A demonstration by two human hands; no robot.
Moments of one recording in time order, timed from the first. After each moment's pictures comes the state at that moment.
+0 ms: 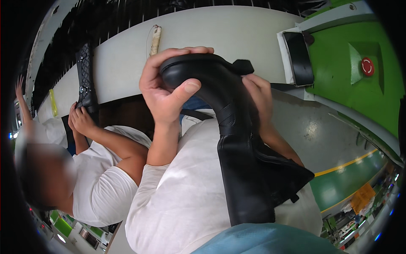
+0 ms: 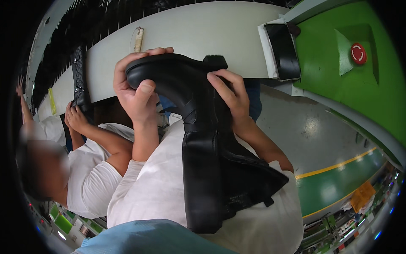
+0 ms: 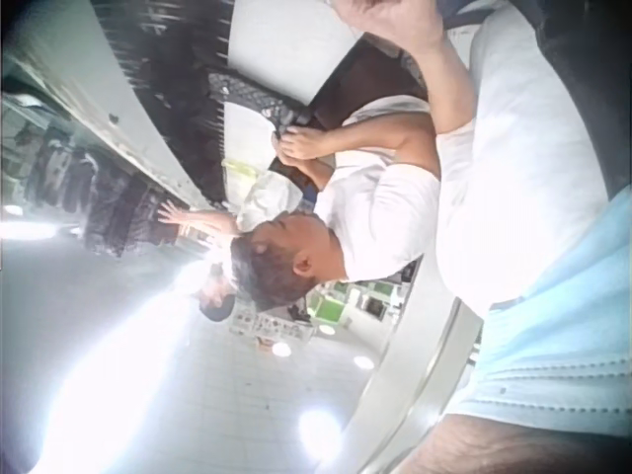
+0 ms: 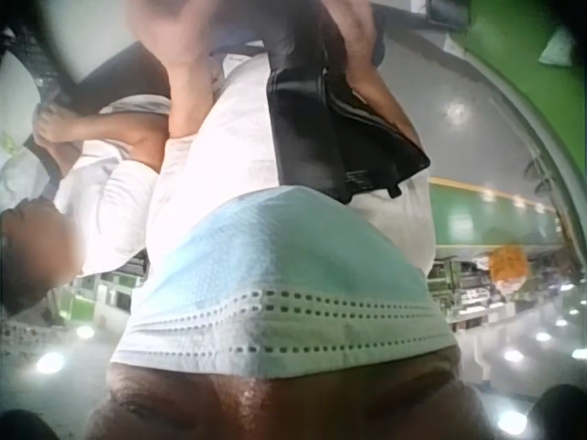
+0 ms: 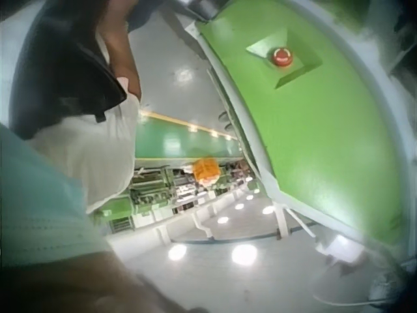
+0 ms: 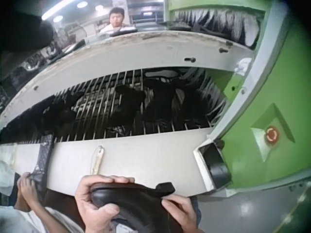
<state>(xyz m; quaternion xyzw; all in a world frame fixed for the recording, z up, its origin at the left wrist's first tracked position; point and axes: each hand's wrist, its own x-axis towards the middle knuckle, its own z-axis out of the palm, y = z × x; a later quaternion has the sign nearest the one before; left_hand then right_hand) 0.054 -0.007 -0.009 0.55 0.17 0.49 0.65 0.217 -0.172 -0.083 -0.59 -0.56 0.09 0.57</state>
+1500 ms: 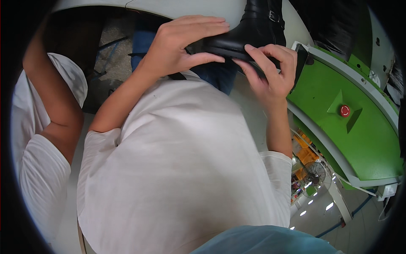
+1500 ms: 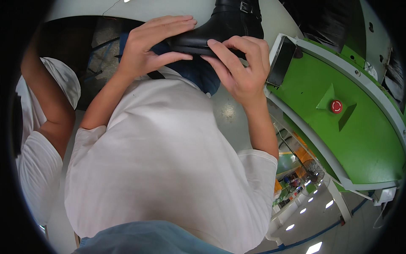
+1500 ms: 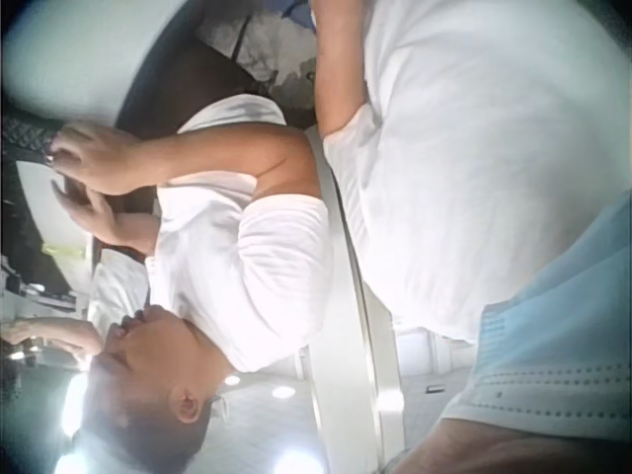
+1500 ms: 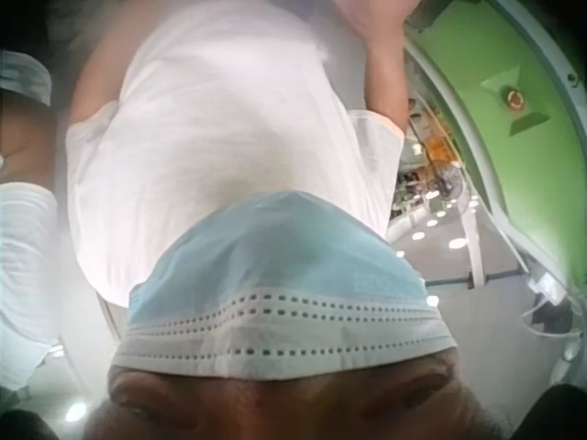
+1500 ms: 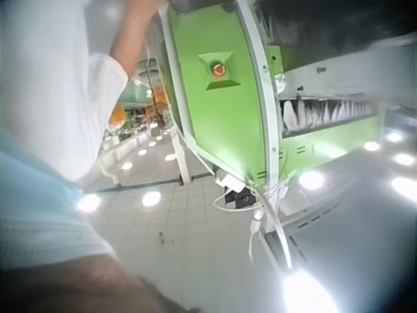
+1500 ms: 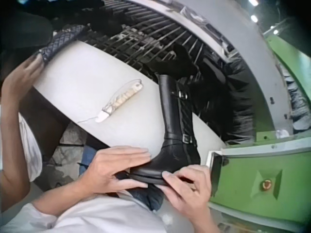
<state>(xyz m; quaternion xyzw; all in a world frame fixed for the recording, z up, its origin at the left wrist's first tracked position) -0.005 -0.036 -0.117 0.77 0.25 0.46 0.36 0.252 -0.112 -0.036 -0.47 -0.84 -0.02 0.28</state>
